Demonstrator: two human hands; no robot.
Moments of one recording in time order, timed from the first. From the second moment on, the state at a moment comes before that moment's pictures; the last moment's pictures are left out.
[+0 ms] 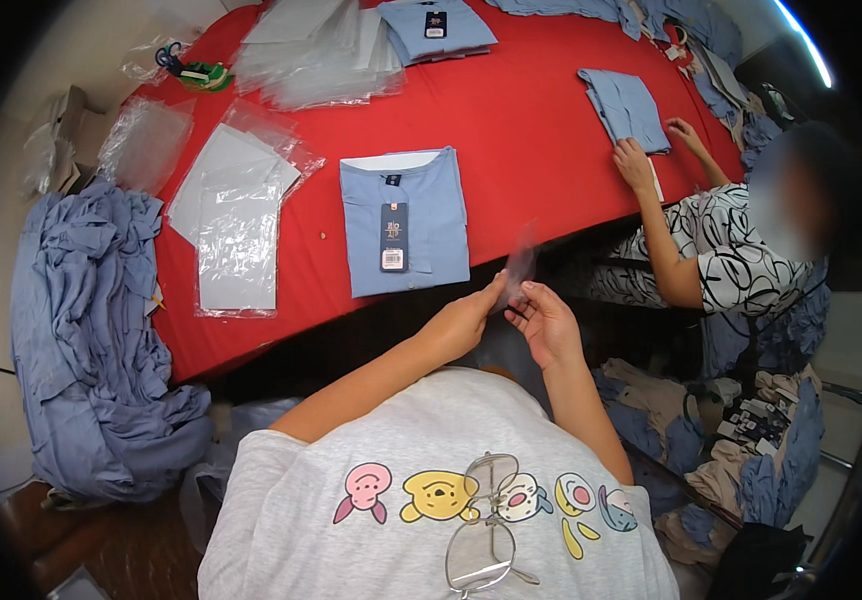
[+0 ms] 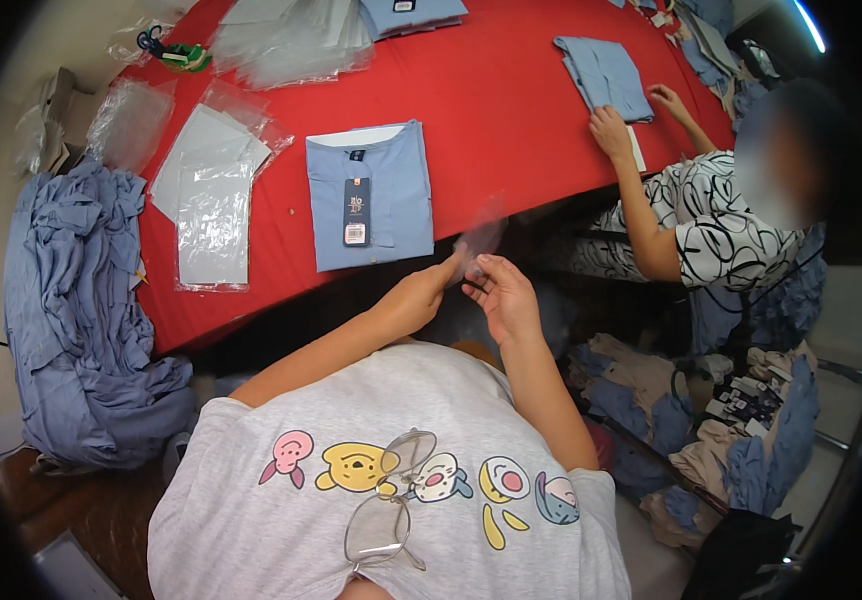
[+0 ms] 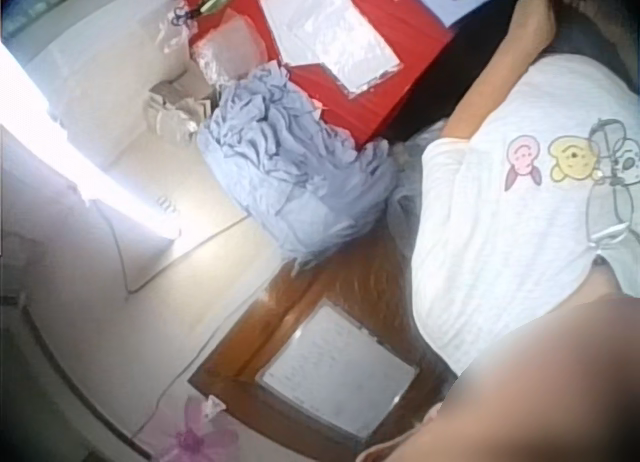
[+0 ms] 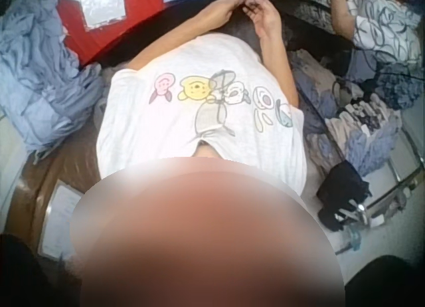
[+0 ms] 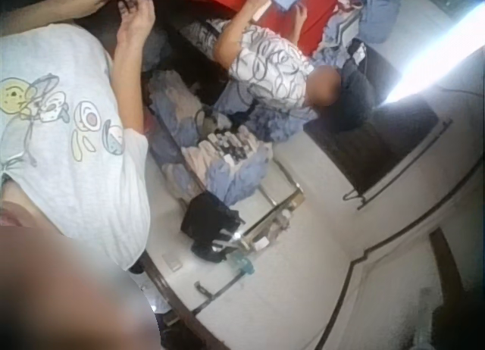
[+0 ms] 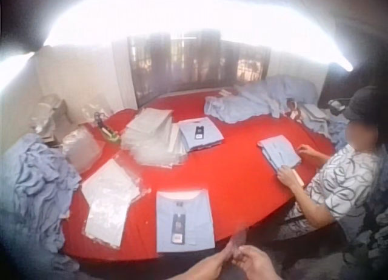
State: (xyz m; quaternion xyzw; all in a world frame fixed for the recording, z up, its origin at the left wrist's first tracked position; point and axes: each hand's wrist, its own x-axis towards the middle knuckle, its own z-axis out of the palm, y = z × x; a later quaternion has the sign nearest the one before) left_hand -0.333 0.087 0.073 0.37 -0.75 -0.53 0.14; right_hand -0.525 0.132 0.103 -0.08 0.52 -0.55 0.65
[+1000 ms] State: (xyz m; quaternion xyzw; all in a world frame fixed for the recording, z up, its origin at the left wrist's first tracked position) left_hand -0.248 0.083 0.077 0.32 -0.47 -0.76 0.32; right_hand -0.538 0.130 0.161 -0.51 0.24 -0.38 0.73
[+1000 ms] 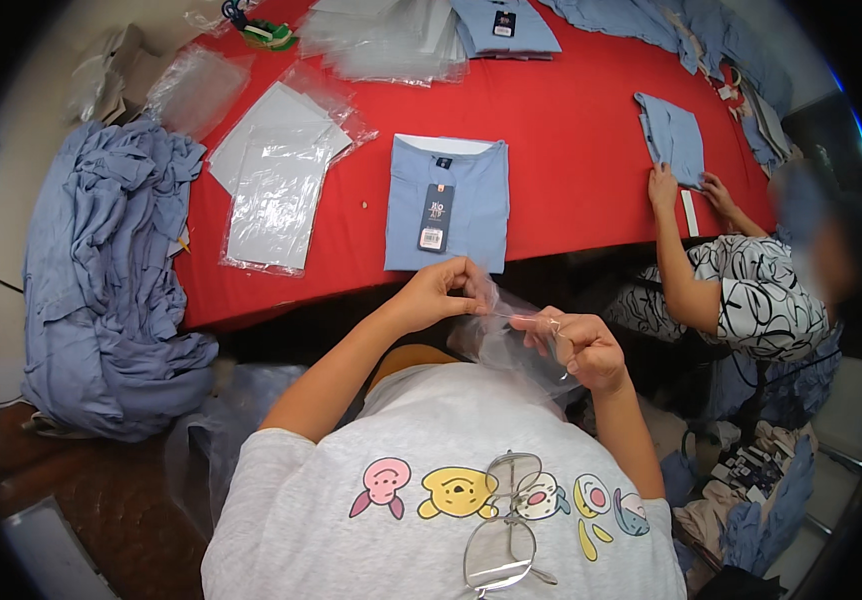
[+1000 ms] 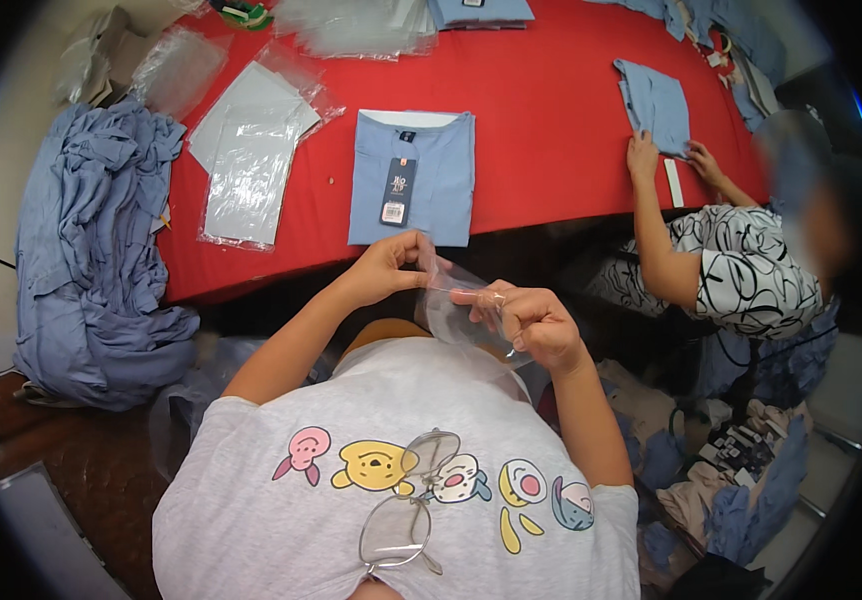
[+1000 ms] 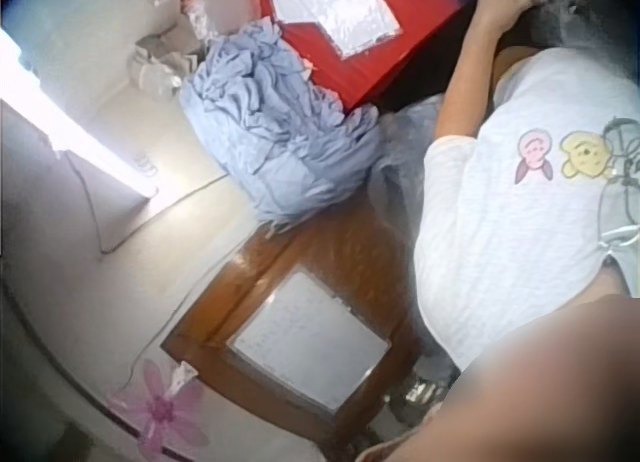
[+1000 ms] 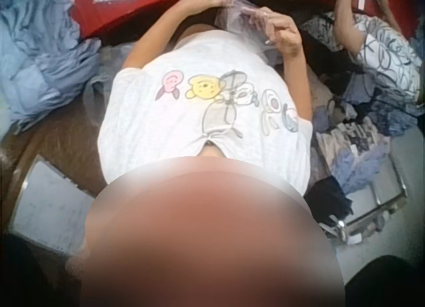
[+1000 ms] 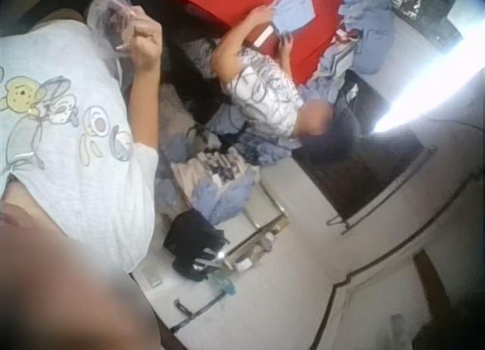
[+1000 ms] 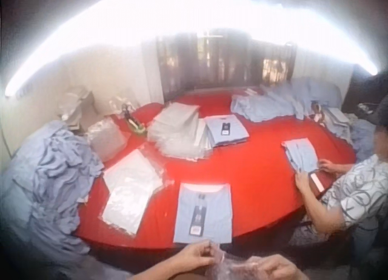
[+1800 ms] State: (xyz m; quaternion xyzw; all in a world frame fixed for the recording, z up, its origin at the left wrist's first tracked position) left_hand -0.188 0.143 0.068 0.48 -0.40 -0.72 0.29; right_hand -0.487 0.135 0.122 -0.52 0.48 -0.18 0.69
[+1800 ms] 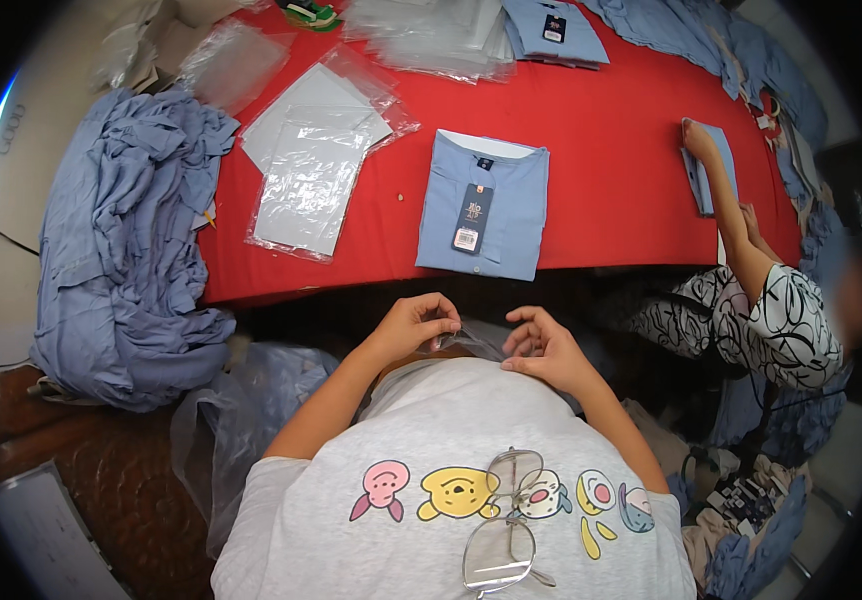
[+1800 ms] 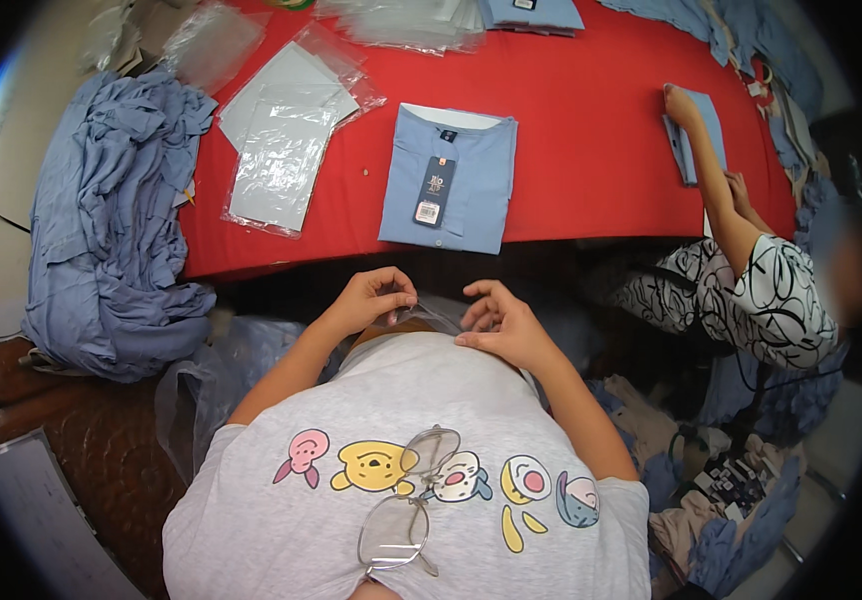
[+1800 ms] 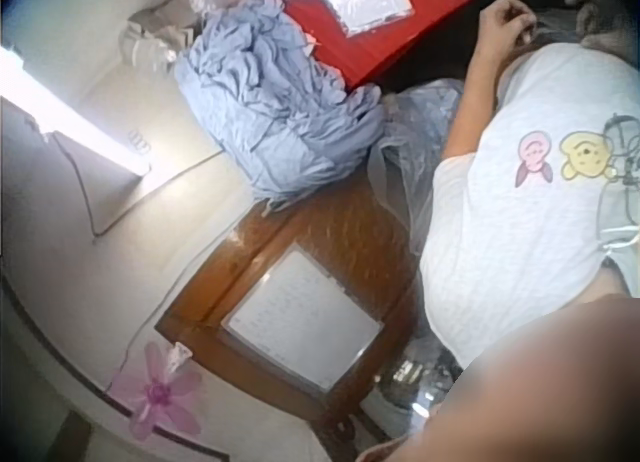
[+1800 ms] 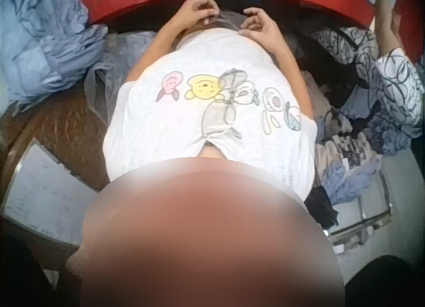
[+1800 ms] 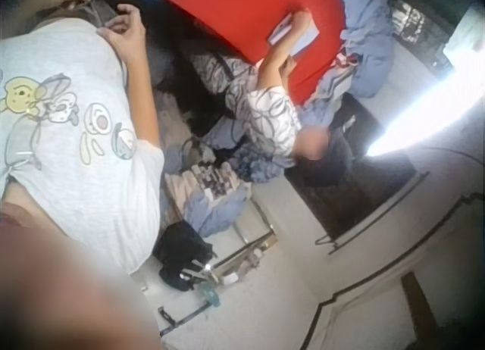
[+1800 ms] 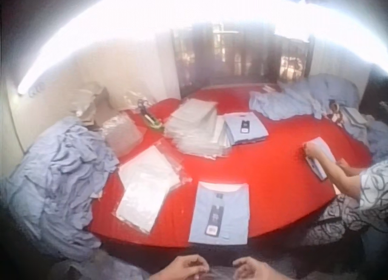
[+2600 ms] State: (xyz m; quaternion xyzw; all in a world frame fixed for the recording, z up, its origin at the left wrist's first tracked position) left_hand -0.228 0.120 0.080 0.40 -0.75 -0.50 0.17; right_hand -0.485 0.089 0.110 -0.86 0.33 -0.12 0.36
